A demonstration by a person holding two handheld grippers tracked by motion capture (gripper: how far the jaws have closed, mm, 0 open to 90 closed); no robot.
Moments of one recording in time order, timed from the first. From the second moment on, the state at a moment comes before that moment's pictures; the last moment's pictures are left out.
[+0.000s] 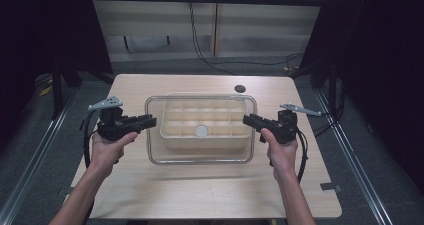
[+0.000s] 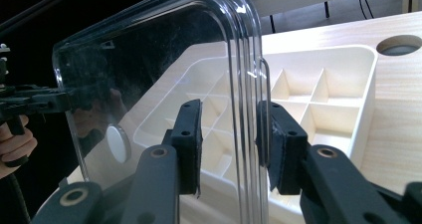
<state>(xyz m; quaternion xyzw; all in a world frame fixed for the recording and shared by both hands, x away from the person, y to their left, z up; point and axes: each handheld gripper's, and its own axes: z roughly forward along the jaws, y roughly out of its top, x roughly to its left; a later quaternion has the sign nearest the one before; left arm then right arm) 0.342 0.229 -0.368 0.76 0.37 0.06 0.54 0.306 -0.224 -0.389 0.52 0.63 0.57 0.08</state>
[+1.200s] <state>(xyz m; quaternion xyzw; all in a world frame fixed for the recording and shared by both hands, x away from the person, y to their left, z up) 0.389 0.215 -0.361 0.76 0.39 0.07 0.51 0.360 -0.228 -0.373 0.54 0.63 0.56 0.10</state>
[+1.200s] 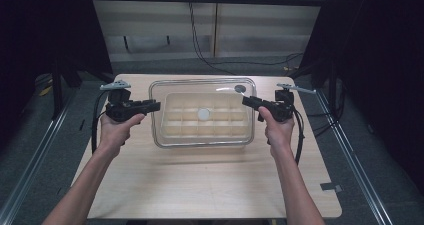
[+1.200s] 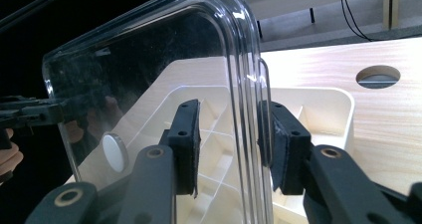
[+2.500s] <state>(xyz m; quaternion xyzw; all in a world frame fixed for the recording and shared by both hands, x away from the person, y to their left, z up) 0.447 0.201 -0.377 0.75 0.42 0.05 0.50 0.409 -0.230 -0.391 0.57 0.63 0.52 0.09</state>
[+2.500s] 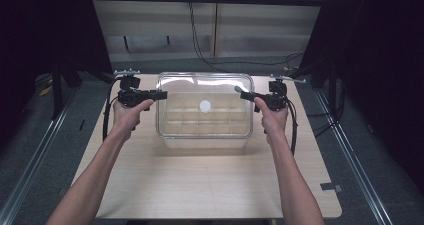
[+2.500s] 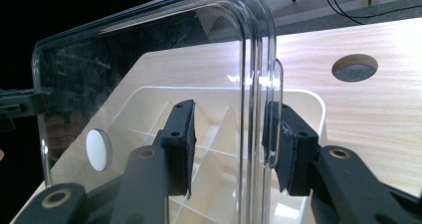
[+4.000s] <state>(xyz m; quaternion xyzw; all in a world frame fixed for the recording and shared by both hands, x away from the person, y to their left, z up) 0.476 0.194 -0.427 0.75 0.47 0.01 0.46 0.439 -0.211 -0.431 0.60 0.67 0.43 0.12</state>
